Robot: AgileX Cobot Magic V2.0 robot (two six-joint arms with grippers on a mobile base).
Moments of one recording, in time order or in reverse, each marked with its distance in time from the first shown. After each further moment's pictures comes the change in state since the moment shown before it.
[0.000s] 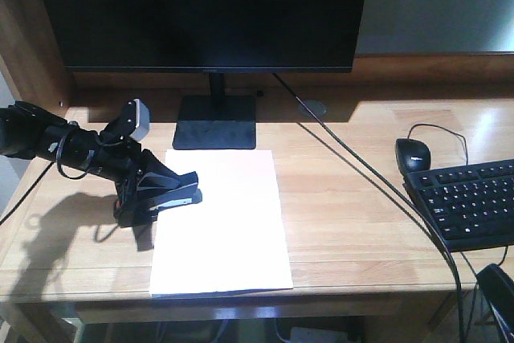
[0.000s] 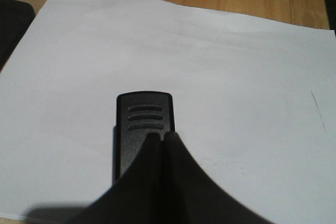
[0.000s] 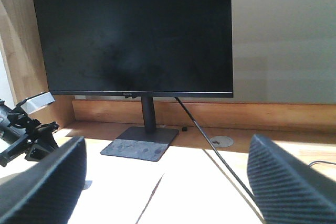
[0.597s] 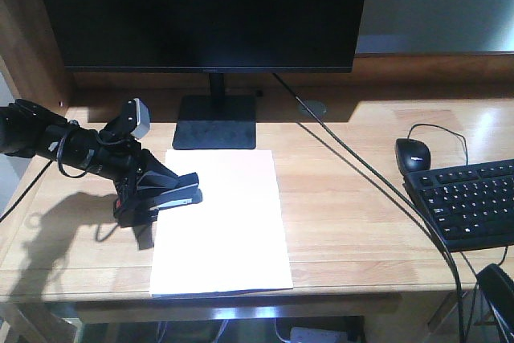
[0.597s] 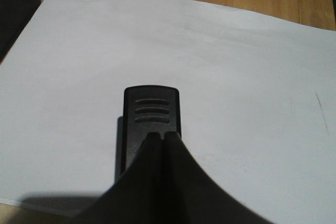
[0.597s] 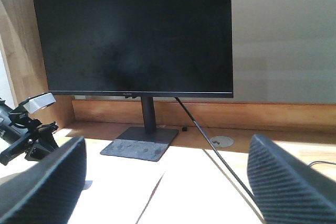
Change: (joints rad) left arm 0.000 0.000 -0.008 0.030 -0.021 -0.069; right arm 0.000 0.000 0.000 0.000 0.000 0.000
